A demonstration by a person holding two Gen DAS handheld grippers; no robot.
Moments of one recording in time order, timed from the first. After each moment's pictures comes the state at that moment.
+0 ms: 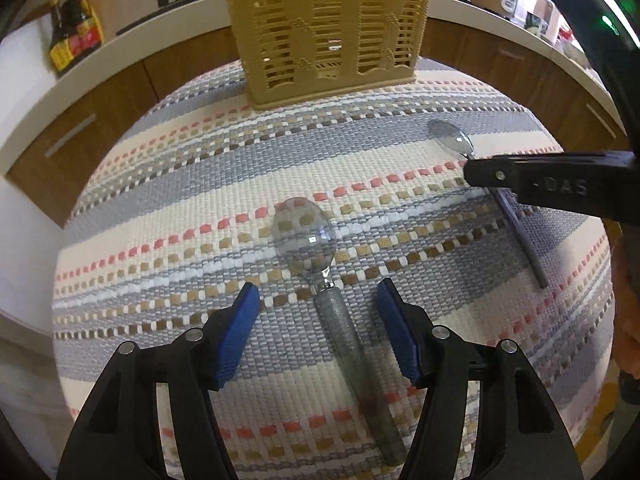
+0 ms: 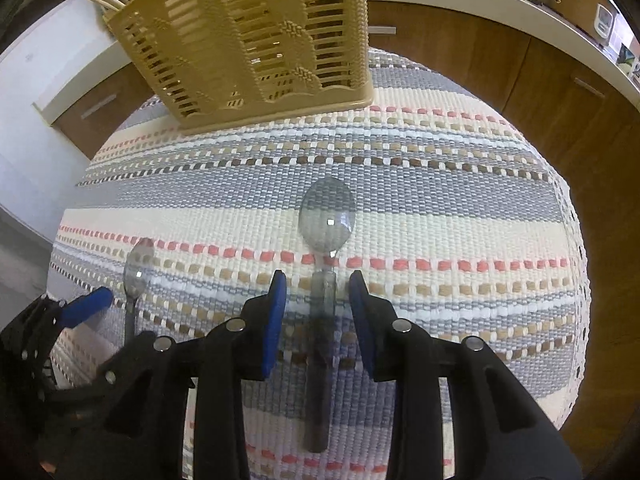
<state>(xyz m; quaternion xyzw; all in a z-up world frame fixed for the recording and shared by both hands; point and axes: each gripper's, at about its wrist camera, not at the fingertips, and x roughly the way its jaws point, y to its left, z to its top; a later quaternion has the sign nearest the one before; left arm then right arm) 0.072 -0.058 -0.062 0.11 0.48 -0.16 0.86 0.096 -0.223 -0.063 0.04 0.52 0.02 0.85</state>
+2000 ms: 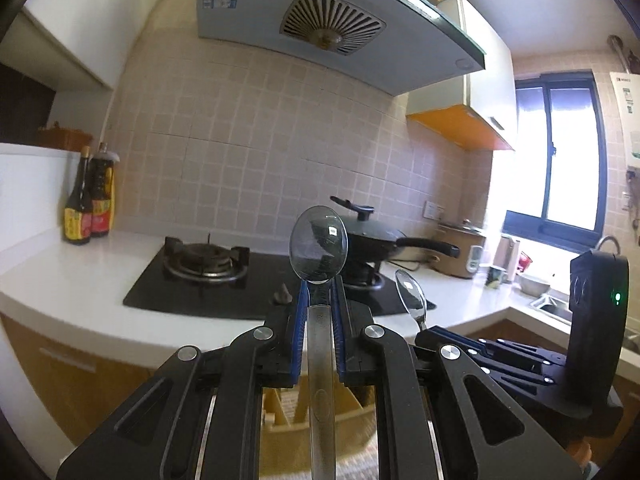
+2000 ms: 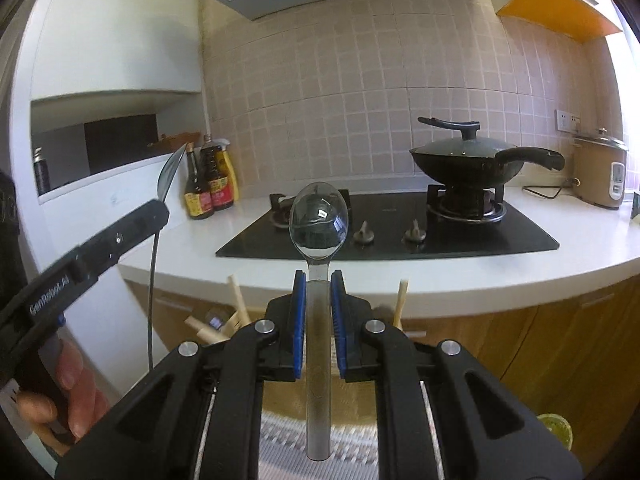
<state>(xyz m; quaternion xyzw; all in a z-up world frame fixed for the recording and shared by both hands) 0.140 -0.066 0.163 -0.07 0.08 -0.21 0.97 0.139 -0.246 0.130 0.05 0.16 0.12 0.98</state>
